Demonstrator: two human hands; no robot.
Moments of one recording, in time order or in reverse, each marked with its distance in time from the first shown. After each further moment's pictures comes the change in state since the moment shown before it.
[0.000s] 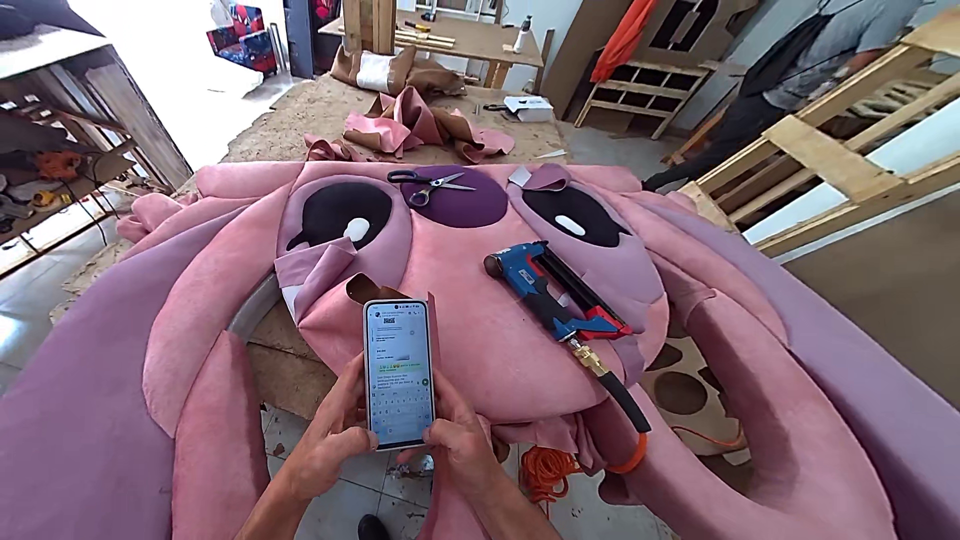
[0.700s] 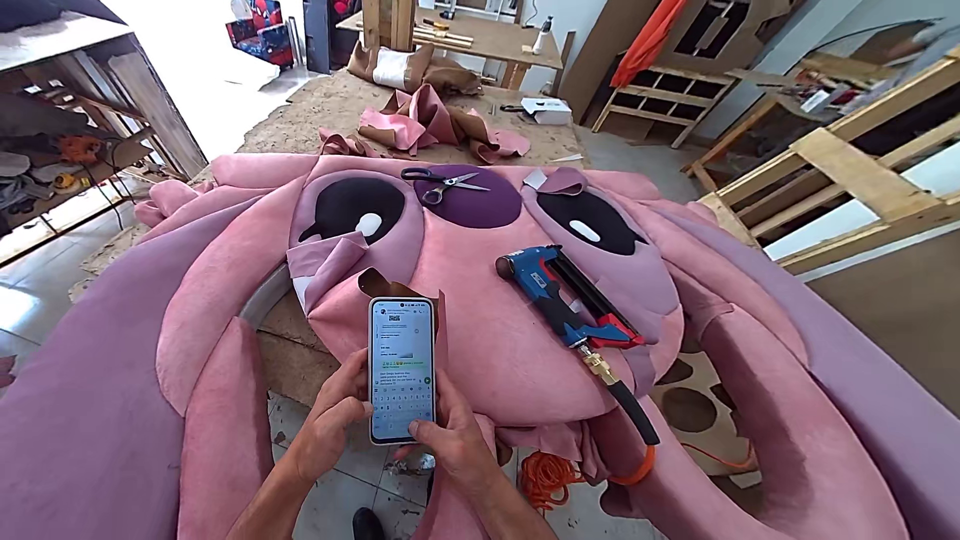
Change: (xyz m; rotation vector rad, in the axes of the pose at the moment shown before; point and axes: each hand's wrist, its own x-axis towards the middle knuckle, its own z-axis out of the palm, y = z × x) left_hand 0.004 -0.008 -0.005 0.012 0.080 0.093; right_hand 0.001 0.001 0.008 -0.133 0.015 0.032
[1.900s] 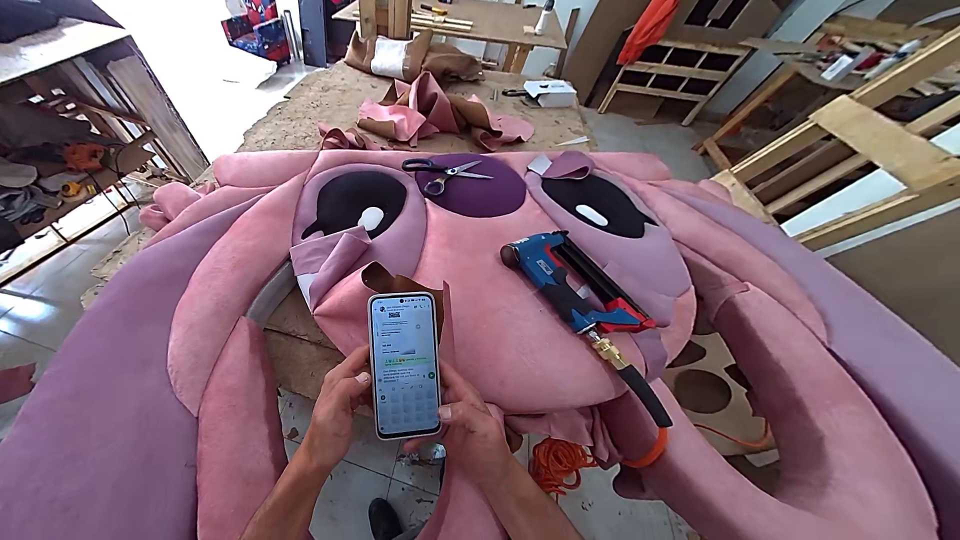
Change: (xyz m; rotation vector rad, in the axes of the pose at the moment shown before) left_hand -0.001 -0.001 0.005 -0.024 0.131 0.029; right_hand 0.001 0.012 -0.016 0.243 -0.170 -0.043
